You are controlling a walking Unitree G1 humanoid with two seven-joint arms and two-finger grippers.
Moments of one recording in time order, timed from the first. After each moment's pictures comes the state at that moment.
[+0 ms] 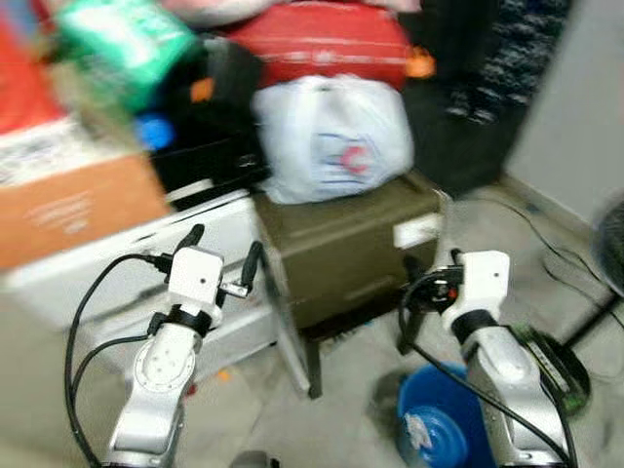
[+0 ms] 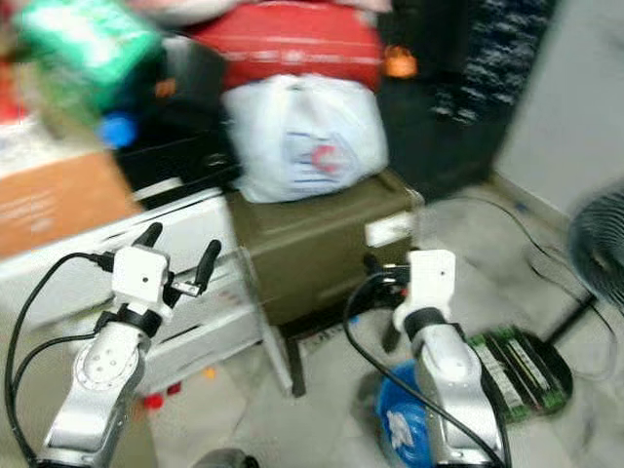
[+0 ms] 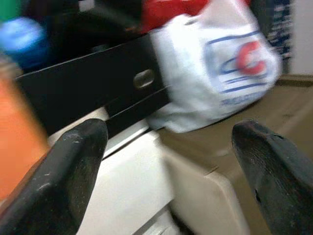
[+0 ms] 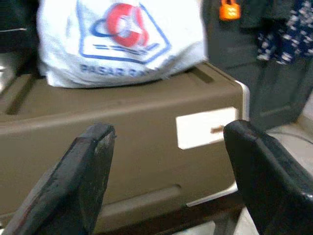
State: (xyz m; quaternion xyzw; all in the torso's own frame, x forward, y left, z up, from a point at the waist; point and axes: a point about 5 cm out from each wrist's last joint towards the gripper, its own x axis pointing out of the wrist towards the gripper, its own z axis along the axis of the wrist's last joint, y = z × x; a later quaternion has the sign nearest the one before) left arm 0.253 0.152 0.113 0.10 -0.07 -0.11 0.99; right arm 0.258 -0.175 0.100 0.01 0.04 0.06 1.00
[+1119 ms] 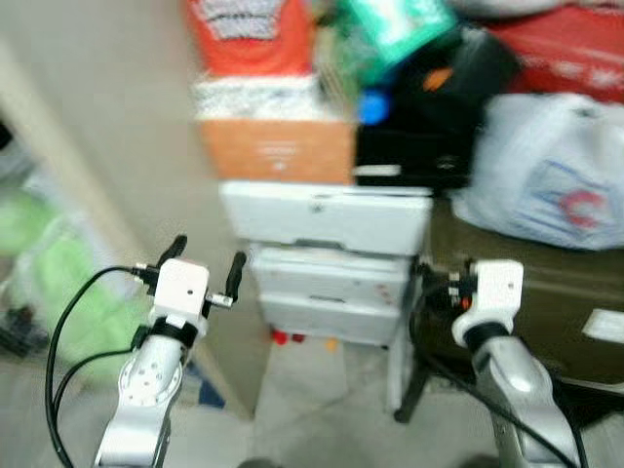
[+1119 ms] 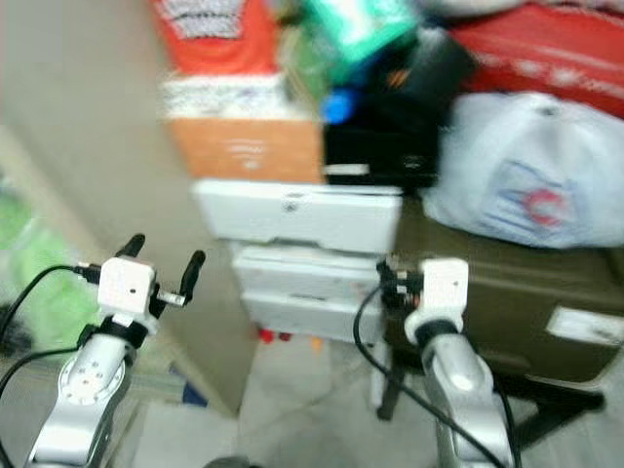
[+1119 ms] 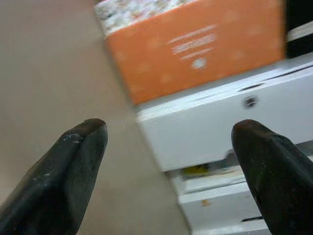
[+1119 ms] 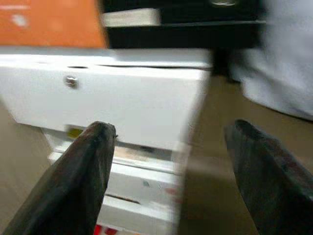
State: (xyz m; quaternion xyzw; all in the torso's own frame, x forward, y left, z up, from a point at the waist) left arm 0.245 0.163 0.109 0.13 -0.05 -0.08 0.99; right arm 0.250 -0.183 0.098 0.00 0.05 0.04 1.00
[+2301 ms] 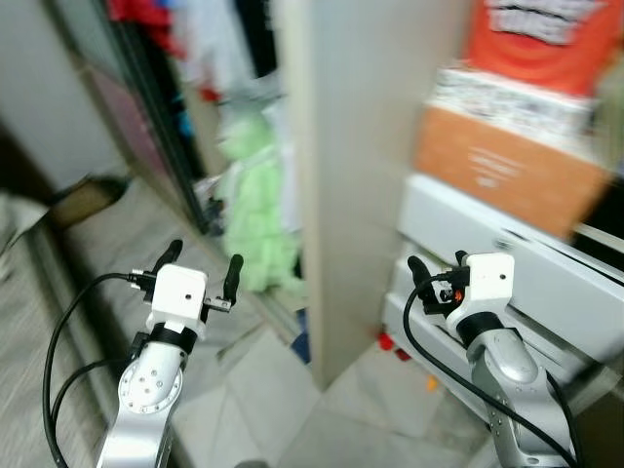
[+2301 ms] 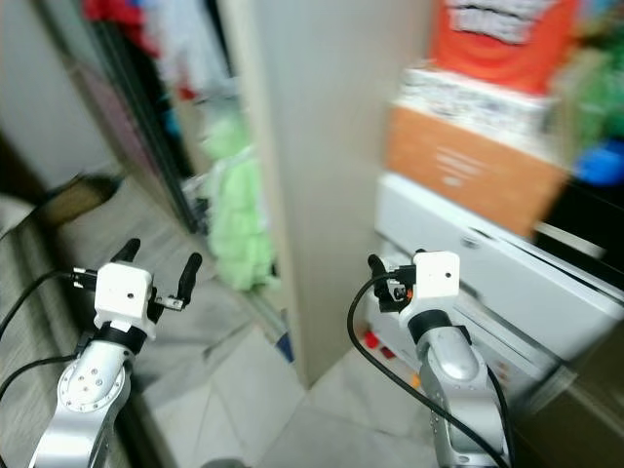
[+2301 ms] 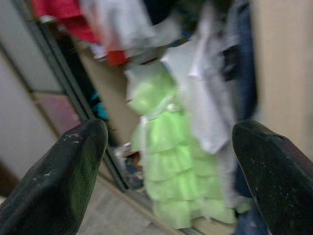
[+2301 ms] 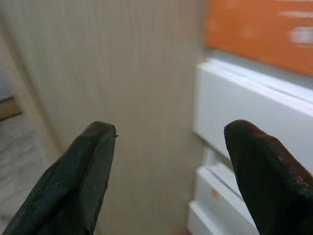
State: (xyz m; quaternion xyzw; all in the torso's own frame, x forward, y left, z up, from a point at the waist) left arm 0.240 0.165 0.111 0.12 -0.05 -0.06 0.99; right arm 0.256 -0.177 0.101 0.00 0.05 0.06 1.00
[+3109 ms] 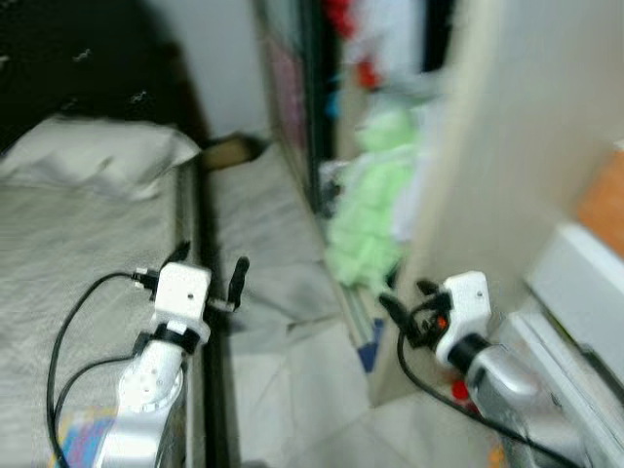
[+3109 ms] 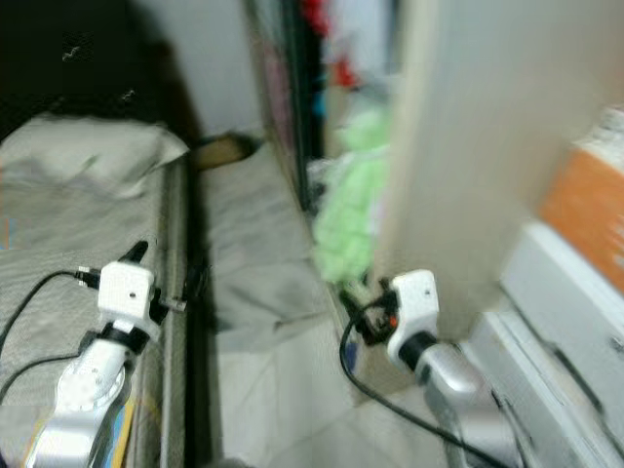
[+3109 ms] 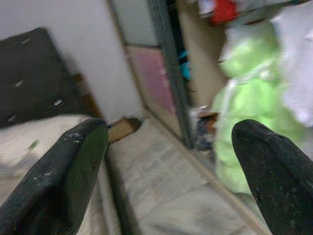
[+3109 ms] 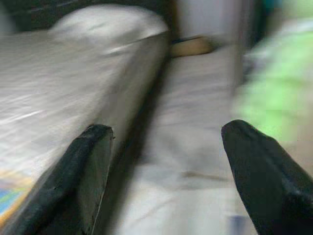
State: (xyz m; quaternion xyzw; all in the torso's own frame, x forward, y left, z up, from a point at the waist) left arm 0.237 0.166 0.106 0.11 -0.03 -0.08 0.99; right arm 0.232 -0.156 0.086 0.05 0.14 0.27 0.95
